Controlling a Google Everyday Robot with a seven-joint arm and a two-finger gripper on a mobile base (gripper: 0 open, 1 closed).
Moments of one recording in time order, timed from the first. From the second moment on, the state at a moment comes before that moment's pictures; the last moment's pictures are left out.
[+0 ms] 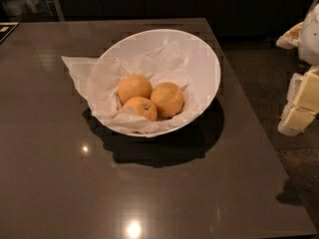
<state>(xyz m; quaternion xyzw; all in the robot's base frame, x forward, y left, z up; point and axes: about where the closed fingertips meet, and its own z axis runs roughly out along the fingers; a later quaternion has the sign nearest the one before) 0.438 -0.217 0.976 -0.60 0.78 -0.03 0.16</state>
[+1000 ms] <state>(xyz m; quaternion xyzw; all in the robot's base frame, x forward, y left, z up) 0.460 -0.201 0.981 -0.63 0.76 -0.05 0.15</state>
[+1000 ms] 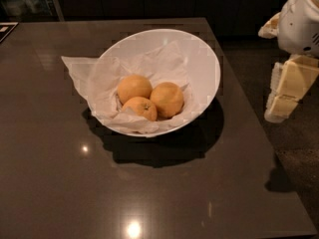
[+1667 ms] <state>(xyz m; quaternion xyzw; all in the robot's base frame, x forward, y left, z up) 0.477 -0.194 0.979 -0.65 0.74 -0.02 0.17</state>
